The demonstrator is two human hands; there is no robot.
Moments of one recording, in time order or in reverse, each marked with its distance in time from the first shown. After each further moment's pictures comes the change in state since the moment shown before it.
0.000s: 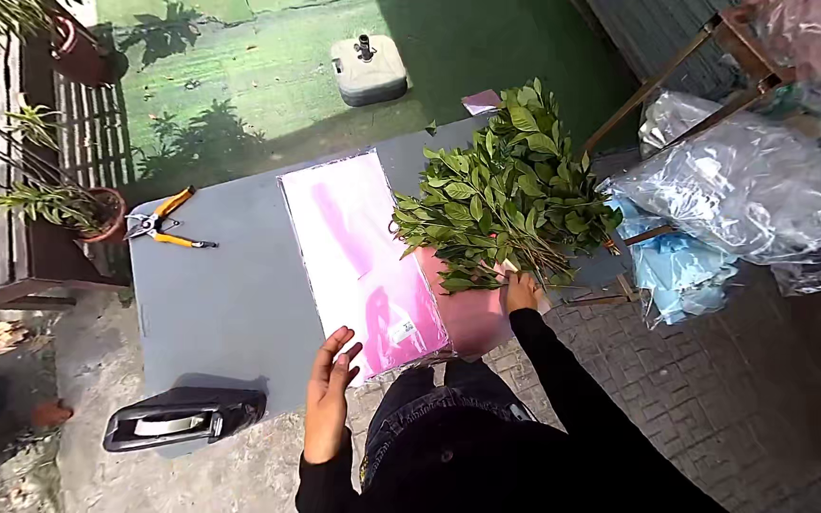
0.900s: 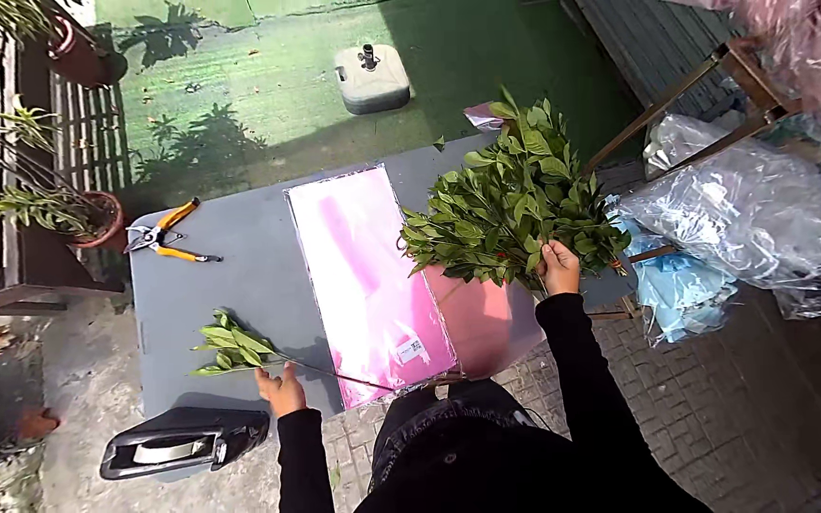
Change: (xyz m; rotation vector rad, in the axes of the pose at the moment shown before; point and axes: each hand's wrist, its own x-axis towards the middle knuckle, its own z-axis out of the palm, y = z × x) left_hand 0.102 -0.093 -0.084 0.091 0.646 -0.256; right_hand -0.006 -0.059 -0.106 0.892 0.385 -0.181
